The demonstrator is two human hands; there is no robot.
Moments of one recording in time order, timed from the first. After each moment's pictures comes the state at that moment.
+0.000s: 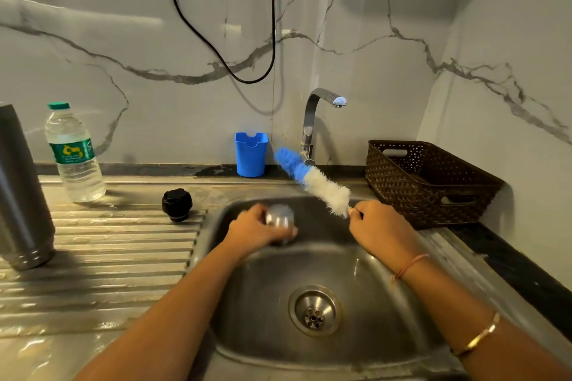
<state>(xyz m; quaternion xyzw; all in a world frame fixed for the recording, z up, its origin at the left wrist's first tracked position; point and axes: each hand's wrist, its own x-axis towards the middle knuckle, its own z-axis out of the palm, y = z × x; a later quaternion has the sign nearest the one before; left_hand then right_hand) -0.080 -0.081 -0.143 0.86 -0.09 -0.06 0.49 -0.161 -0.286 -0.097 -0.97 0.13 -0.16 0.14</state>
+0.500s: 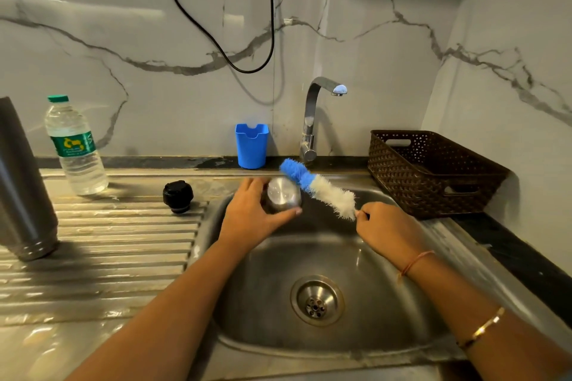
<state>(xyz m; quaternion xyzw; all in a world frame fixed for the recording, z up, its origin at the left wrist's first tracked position) -0.095 -0.082 -0.133 0.87 -0.19 0.22 0.39 -0.160 -0.302 -0.117 -0.97 0.14 -0.13 0.13</state>
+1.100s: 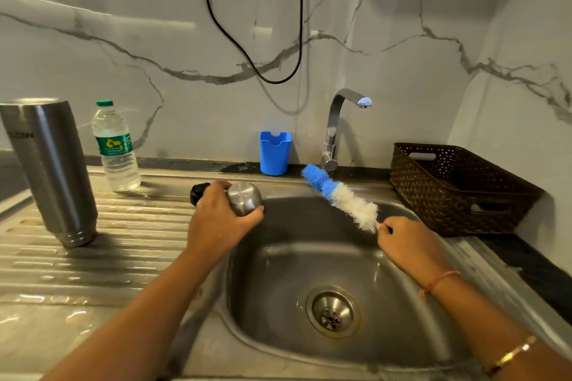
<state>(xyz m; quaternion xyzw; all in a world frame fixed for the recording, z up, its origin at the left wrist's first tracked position) -0.111 -0.020 -0.121 0.90 -0.01 0.24 0.37 -0.157 -0.306 -0.123 -0.97 0.14 -0.15 0.15</state>
